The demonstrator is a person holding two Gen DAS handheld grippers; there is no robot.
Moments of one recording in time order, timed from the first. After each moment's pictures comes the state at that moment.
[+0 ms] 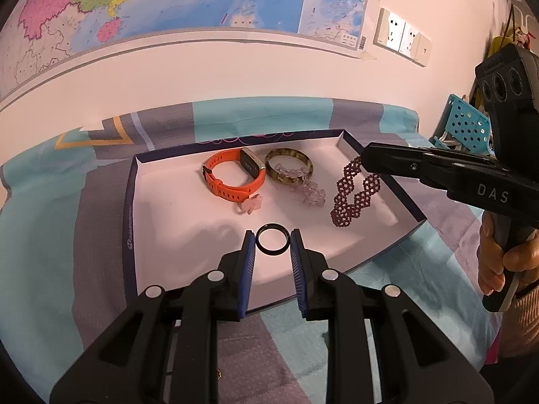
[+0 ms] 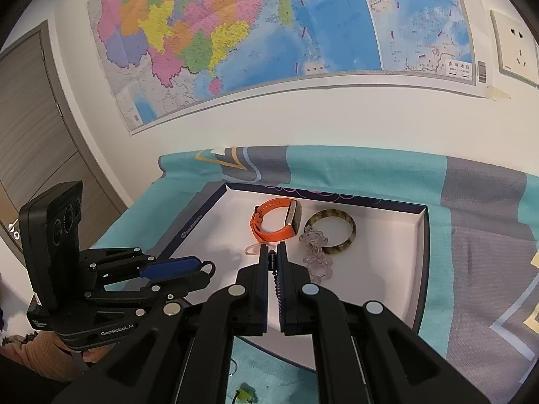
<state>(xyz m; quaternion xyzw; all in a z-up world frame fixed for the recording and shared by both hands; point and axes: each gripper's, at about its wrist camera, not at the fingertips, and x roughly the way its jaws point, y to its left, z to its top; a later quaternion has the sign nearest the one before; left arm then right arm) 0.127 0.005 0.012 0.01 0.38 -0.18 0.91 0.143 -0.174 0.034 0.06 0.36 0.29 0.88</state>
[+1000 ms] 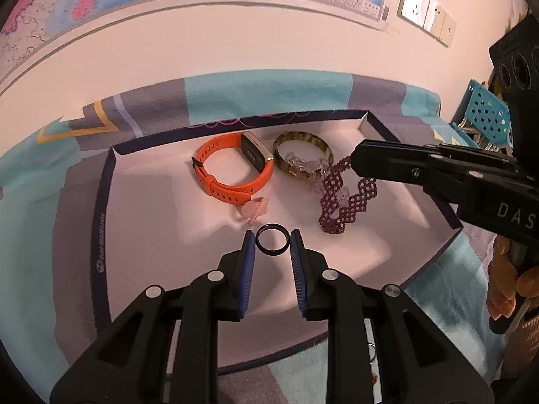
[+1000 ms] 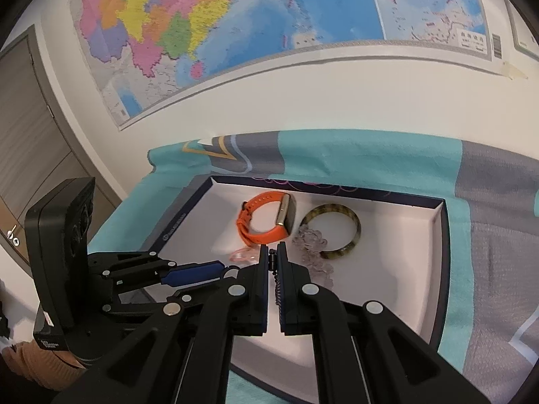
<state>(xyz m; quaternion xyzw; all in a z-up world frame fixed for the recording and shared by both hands) 0.171 -0.017 -0.016 0.02 0.43 -0.16 0.89 0.177 -0.163 0.008 0.06 0.39 0.29 0.87</state>
